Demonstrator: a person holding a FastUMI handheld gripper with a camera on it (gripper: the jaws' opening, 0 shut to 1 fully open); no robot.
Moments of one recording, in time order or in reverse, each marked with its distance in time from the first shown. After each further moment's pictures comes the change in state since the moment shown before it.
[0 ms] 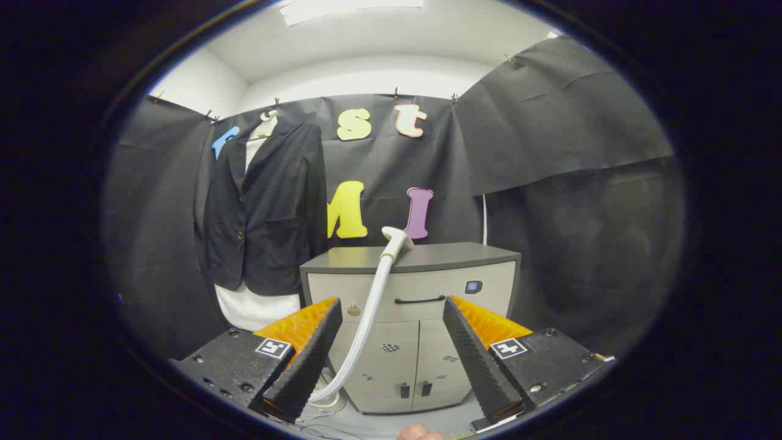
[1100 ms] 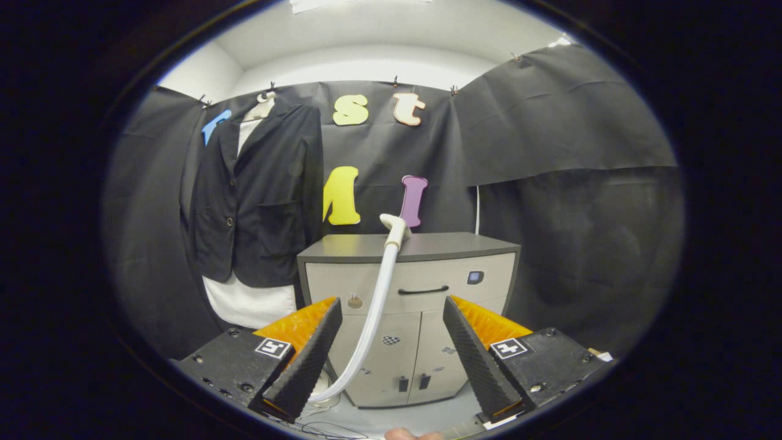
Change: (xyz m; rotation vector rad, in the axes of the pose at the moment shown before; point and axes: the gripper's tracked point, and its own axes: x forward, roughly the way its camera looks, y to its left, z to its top) arm 0.007 0.033 -0.012 -0.027 0.075 -0.090
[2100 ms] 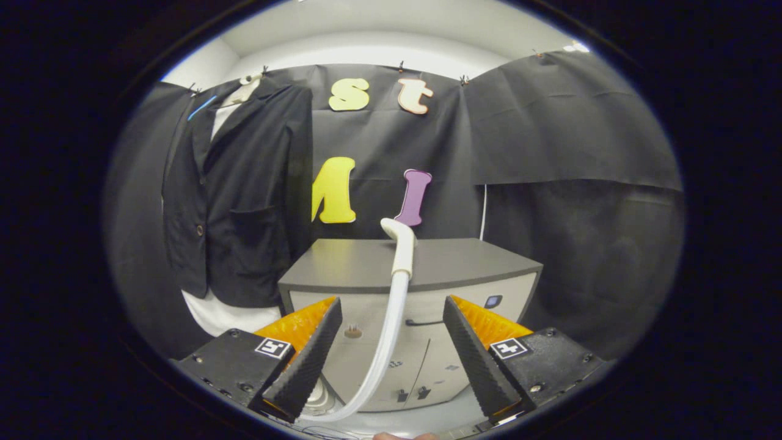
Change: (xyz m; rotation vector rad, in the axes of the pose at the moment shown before) arm 0.118 0.024 0.064 -0.013 0.070 -0.030
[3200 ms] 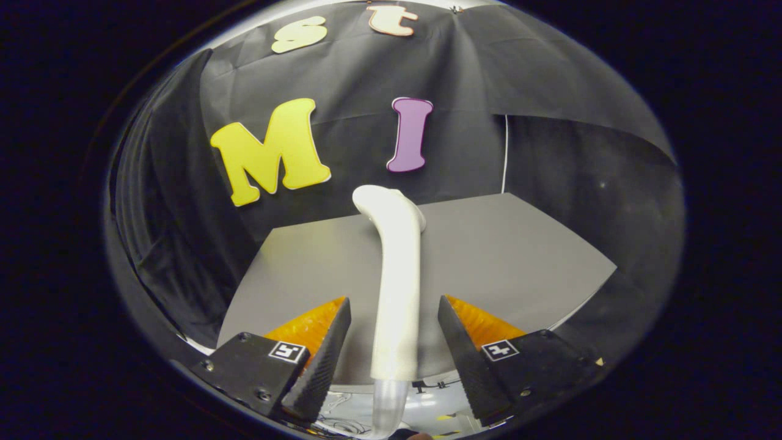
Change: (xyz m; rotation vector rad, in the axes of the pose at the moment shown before) arm 0.197 -0.008 0.009 0.108 0.402 -0.002
